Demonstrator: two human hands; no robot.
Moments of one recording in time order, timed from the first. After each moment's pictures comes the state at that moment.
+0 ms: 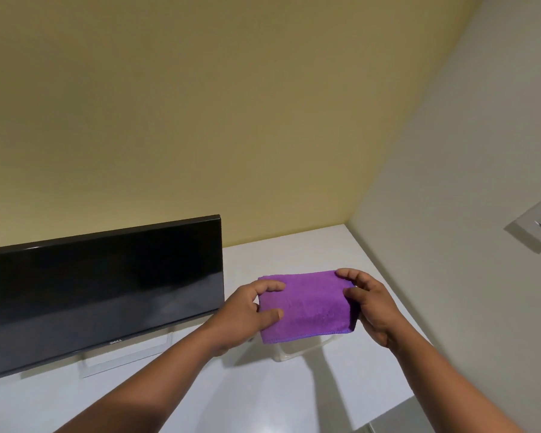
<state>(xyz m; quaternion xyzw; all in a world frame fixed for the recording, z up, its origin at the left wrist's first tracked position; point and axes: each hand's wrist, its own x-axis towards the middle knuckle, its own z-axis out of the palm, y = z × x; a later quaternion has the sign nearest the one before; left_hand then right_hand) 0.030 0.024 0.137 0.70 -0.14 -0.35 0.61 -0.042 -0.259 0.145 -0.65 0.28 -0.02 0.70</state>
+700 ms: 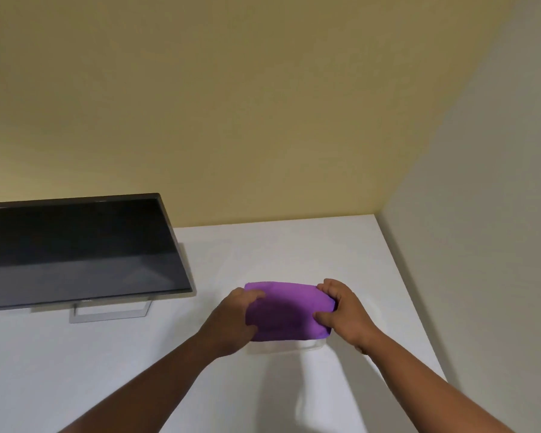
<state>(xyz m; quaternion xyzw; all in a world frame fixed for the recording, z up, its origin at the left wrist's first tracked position) 0.019 -0.100 0.054 0.92 -0.11 -0.22 0.30 0.008 -0.382 0.035 -0.85 0.08 0.16 0.50</state>
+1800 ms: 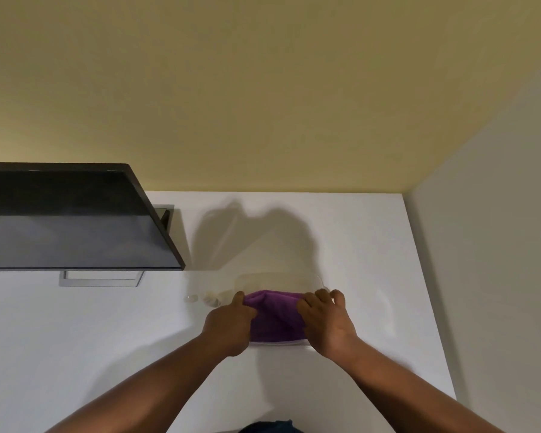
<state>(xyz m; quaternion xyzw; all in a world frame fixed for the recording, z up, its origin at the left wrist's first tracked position) 0.023 -0.126 -0.023 0.93 -0.07 -0.36 0.06 0.019 -0.359 -0.033 -0.97 -0.21 0.12 0.02</state>
